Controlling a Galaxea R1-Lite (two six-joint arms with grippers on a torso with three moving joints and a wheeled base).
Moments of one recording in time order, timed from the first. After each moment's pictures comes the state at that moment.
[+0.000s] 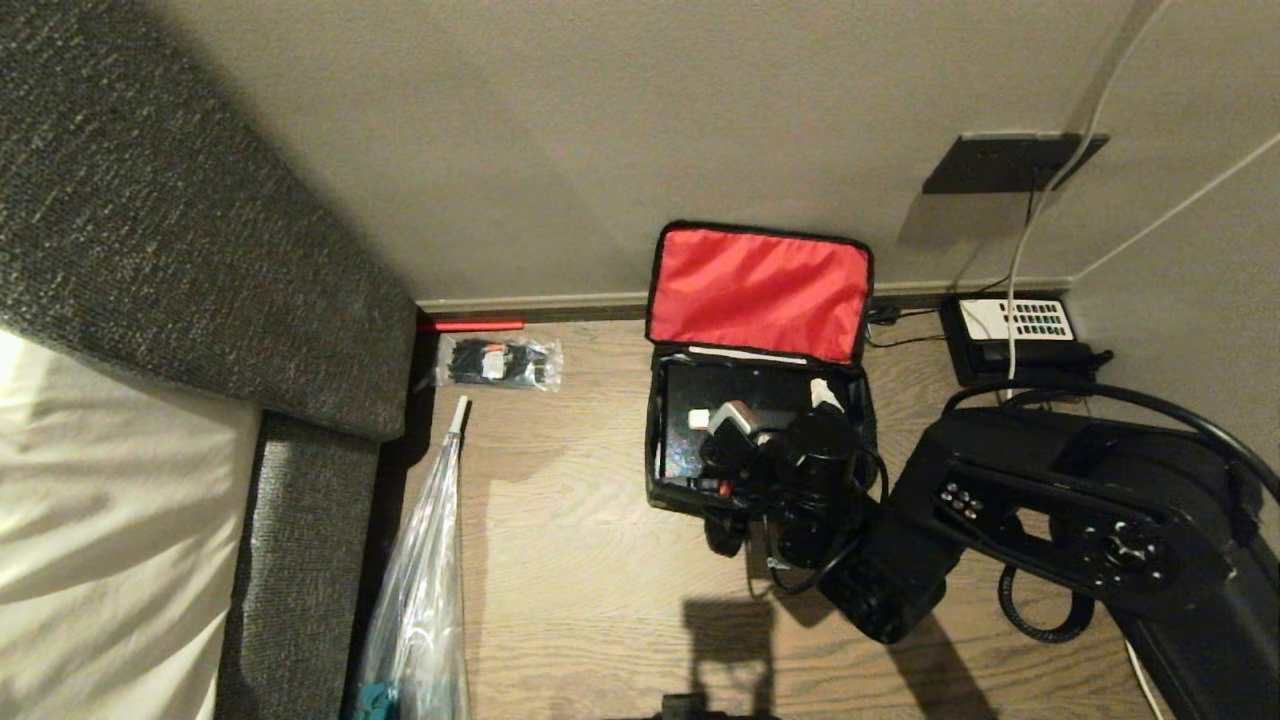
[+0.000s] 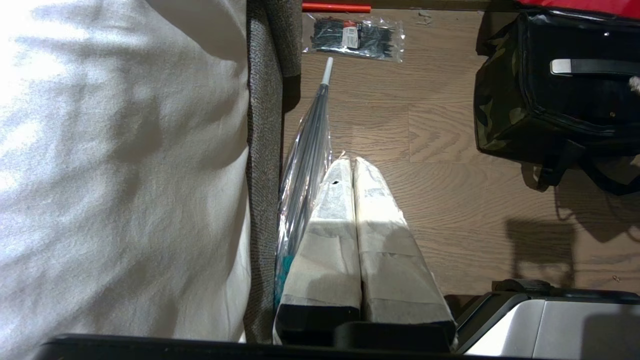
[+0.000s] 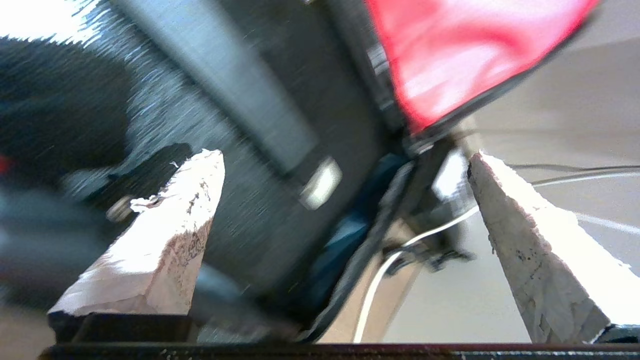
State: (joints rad) left arm 0.00 0.00 0.00 0.01 0.01 0.00; right arm 0.58 2.48 -1.06 -1.44 -0.76 -1.07
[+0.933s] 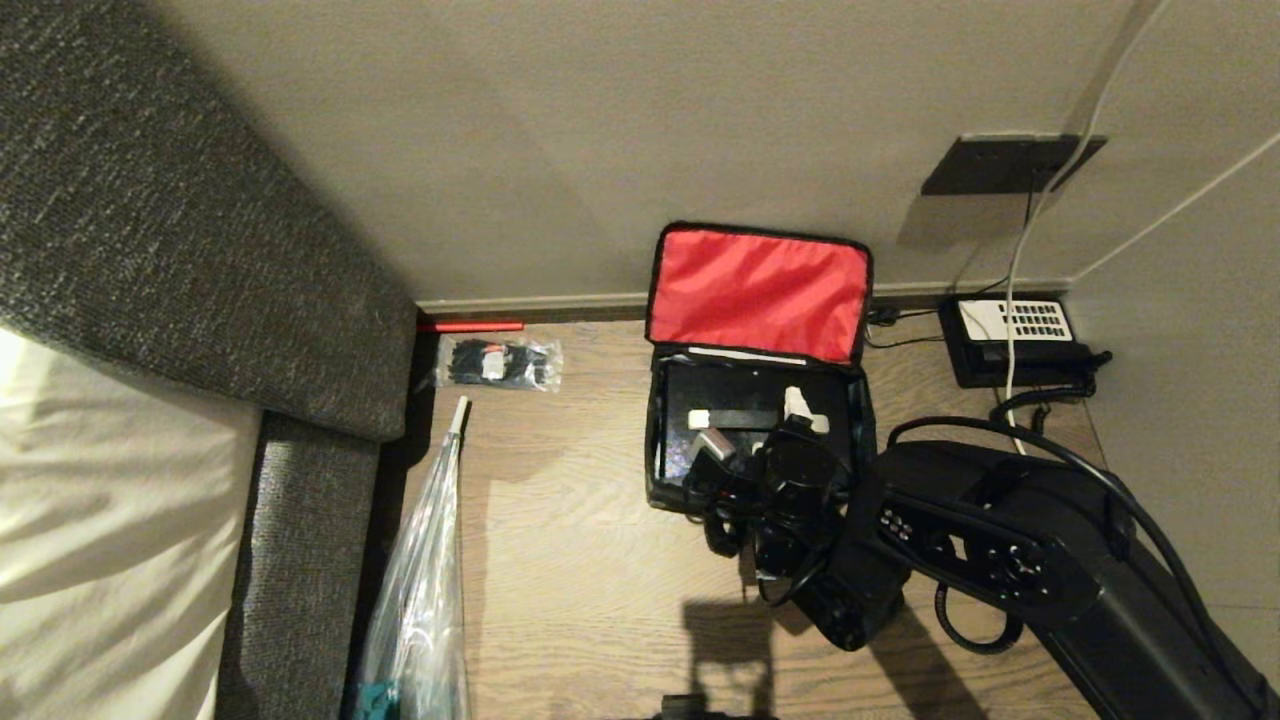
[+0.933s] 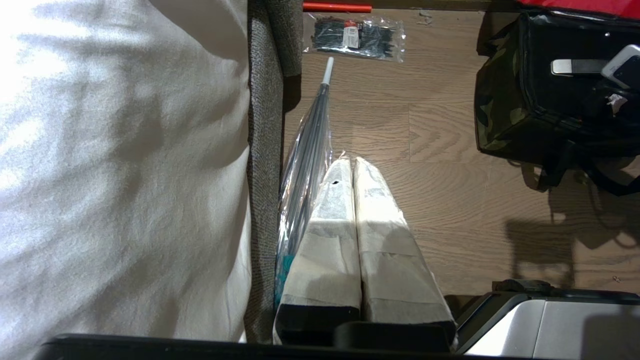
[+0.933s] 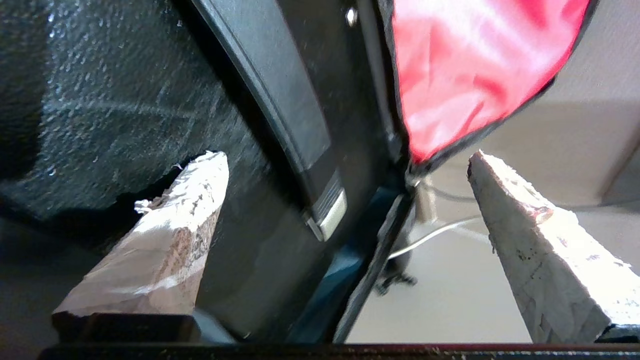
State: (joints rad) left arm 0.00 0.00 0.00 0.01 0.01 0.00; right arm 0.56 2.65 -1.21 -1.52 -0.74 -1.32
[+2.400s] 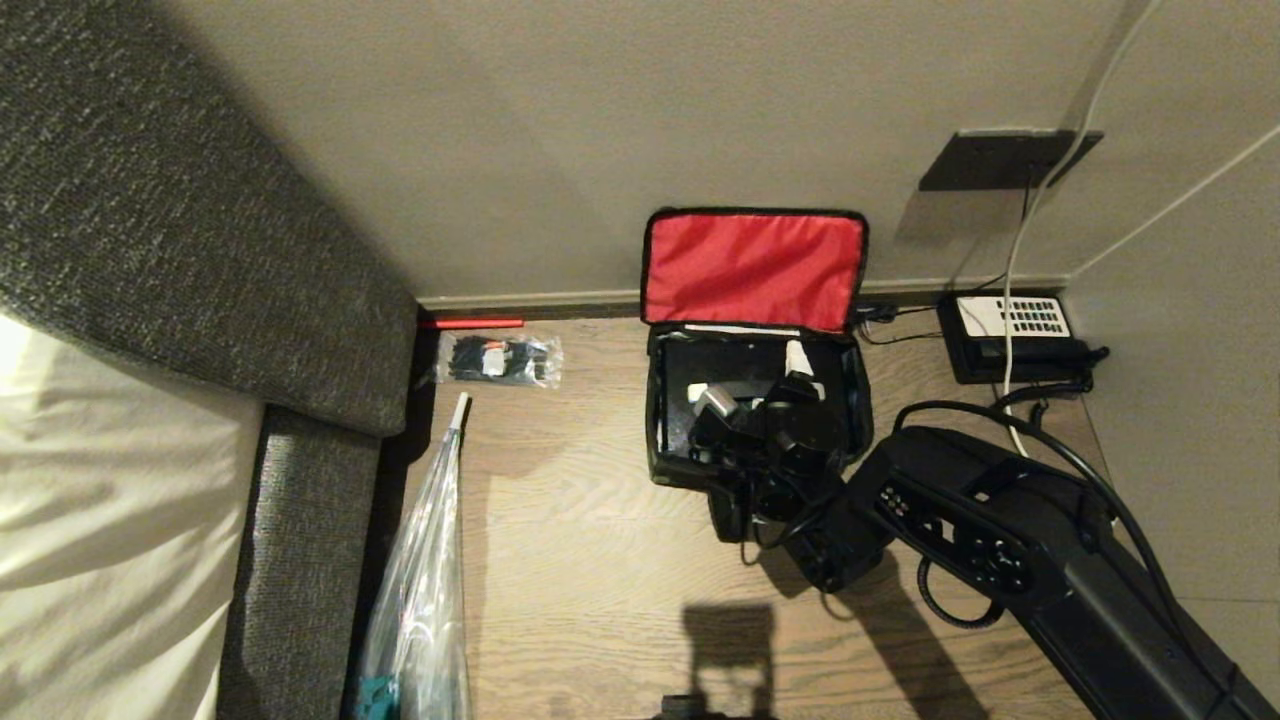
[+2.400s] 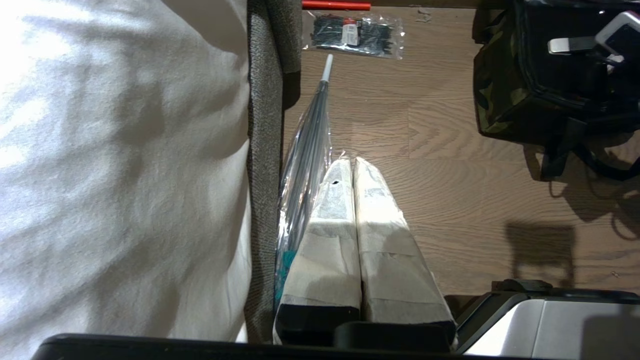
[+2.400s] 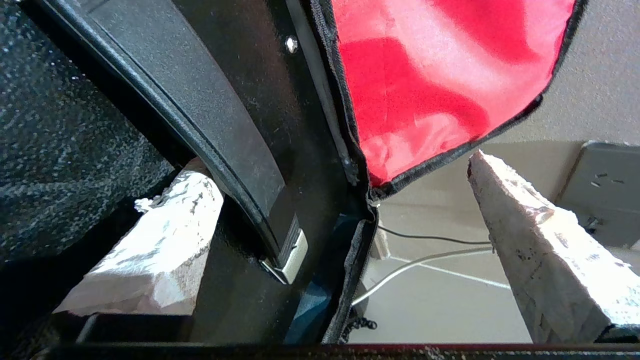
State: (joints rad) left arm 0.00 0.00 0.00 0.01 0.01 0.00; right arm 0.49 2.74 -1.48 -1.52 -0.65 -1.43
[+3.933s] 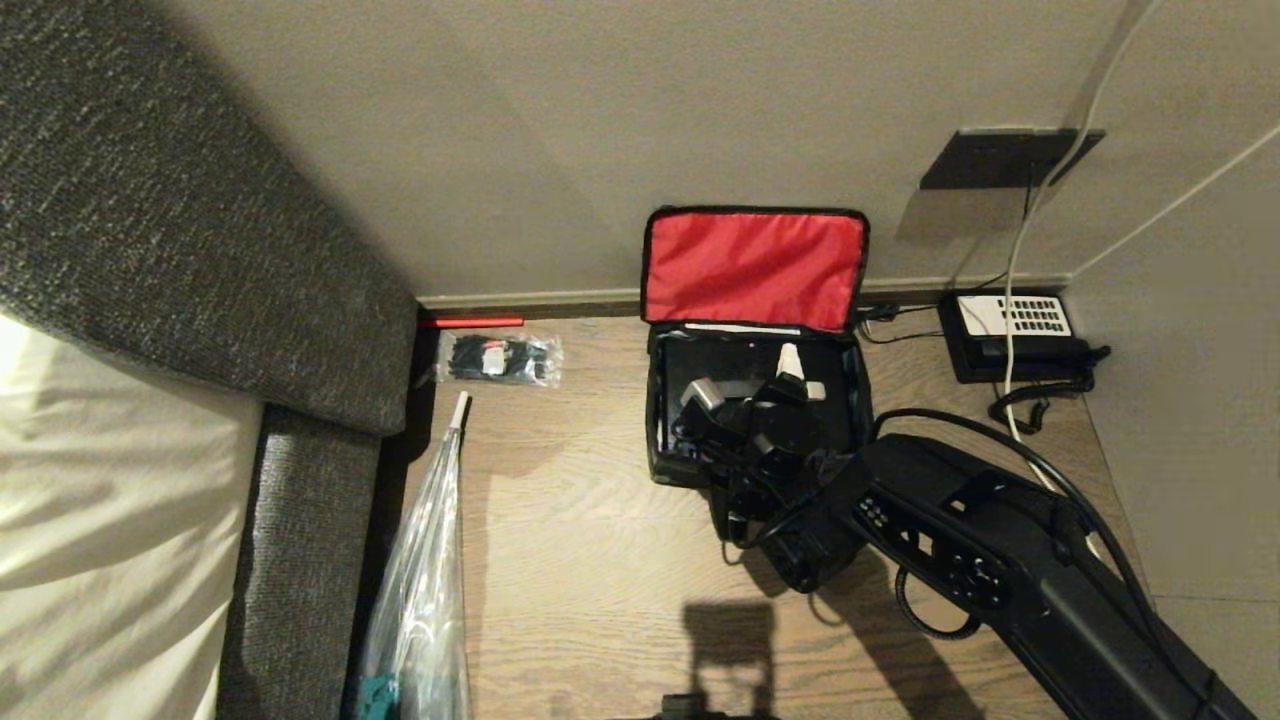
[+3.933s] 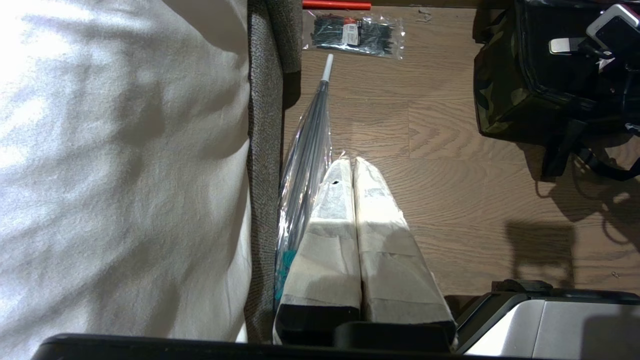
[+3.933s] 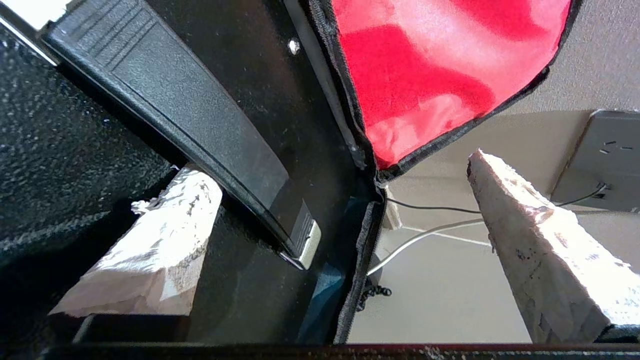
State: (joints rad) left arm 0.00 0.00 0.00 0.01 0.01 0.00; right arm 0.54 2.77 -1.59 -1.52 -0.78 -1.41
